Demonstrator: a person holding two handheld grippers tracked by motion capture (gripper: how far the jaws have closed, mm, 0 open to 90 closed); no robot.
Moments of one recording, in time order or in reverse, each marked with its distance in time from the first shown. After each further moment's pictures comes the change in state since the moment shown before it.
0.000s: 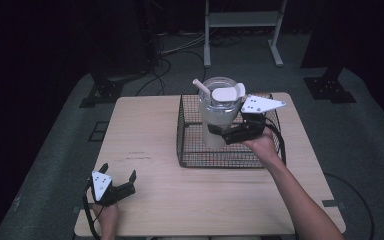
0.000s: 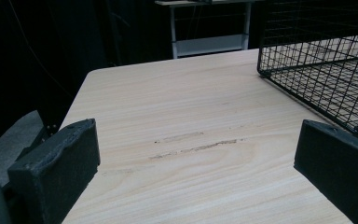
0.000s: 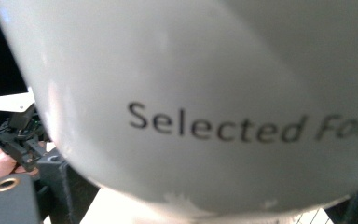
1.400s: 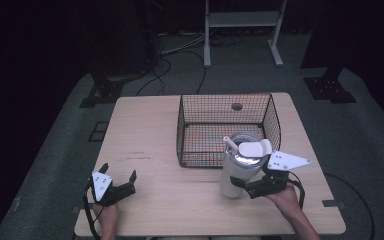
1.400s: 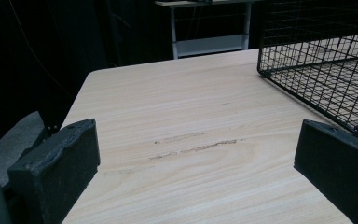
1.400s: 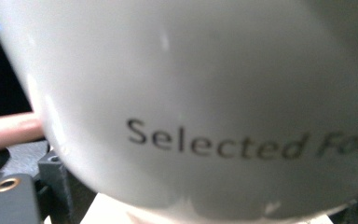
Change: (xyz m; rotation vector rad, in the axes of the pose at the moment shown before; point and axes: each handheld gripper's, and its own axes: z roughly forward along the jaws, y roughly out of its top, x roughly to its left) left arm -0.001 0.000 0.000 0.005 0.003 0.005; right arm 0.062 -0.104 -0.076 0.011 0.033 0.112
